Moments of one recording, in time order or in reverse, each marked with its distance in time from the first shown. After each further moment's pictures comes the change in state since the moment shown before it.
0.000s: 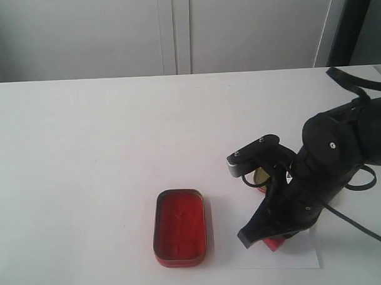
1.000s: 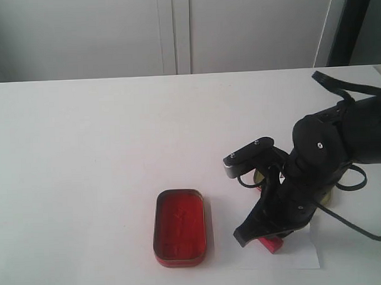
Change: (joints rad) left arm 0.000 0.000 0.000 0.000 0.000 0.000; right arm 0.000 0.082 -0.021 -0.010 -0.008 0.005
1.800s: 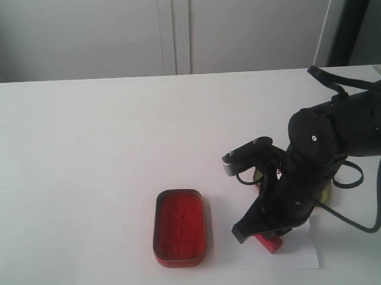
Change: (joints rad) left arm 0.000 0.000 0.000 0.000 0.000 0.000; right arm -0.008 0.046 -0.031 0.003 0.047 0.000
